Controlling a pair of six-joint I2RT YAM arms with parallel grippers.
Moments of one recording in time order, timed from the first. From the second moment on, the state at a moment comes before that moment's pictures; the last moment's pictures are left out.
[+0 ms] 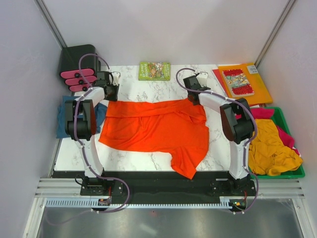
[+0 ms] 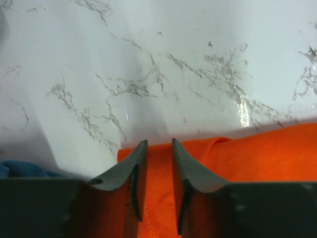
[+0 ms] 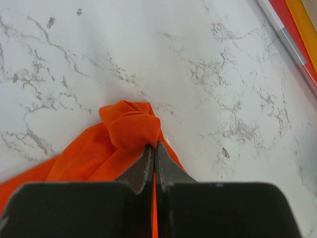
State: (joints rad) left arm 0.00 2.05 1.46 -0.31 0.11 0.22; right arm 0.41 2.07 1.47 -0.30 0.65 0.47
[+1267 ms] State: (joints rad) left arm -0.07 2.00 1.45 -0.40 0.19 0.18; right arm 0.34 2.12 1.50 -0.34 0.60 0.49
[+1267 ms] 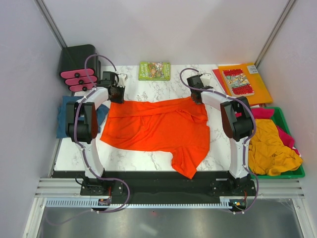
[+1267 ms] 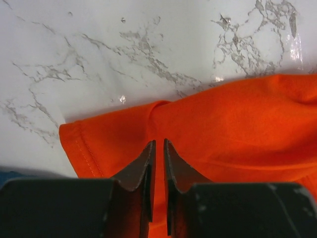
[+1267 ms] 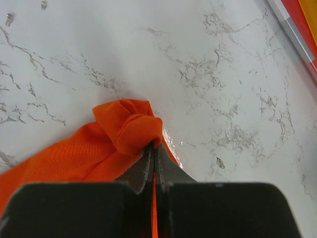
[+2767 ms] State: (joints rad) left arm -0.11 1.92 1.55 -0.48 0.23 0.11; right arm 0.53 1.80 1.42 -0.36 0.47 0.45
